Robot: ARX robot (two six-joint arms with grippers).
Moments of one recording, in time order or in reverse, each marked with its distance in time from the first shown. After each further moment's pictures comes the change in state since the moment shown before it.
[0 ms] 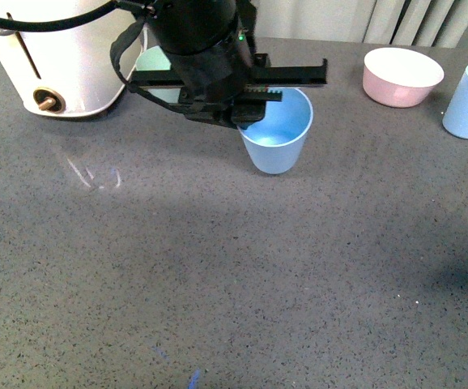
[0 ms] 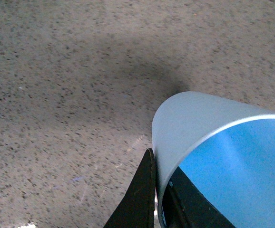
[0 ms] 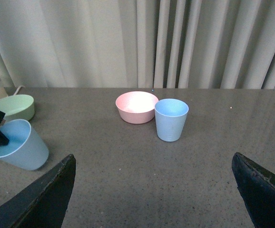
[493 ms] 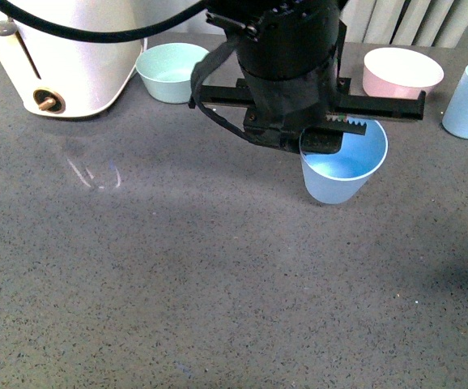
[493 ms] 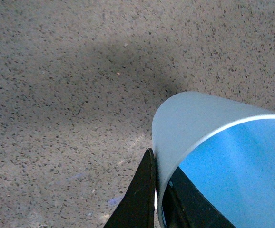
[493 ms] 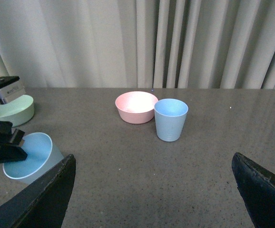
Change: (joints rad) left arm -0.141 -0.009 -0.001 -0.027 -0.033 -0.029; right arm 0.000 0.000 0.000 0.000 0.000 0.000
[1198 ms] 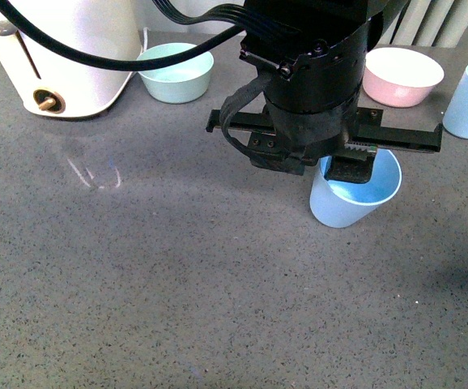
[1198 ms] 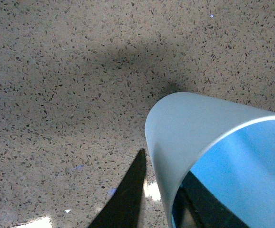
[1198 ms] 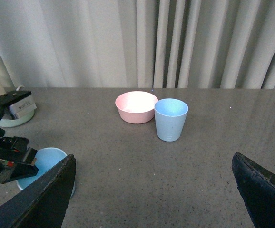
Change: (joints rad) left arm -0.044 0.039 0.011 -0.013 -0.005 -0.030; right arm 0.000 0.000 0.000 0.000 0.000 0.000
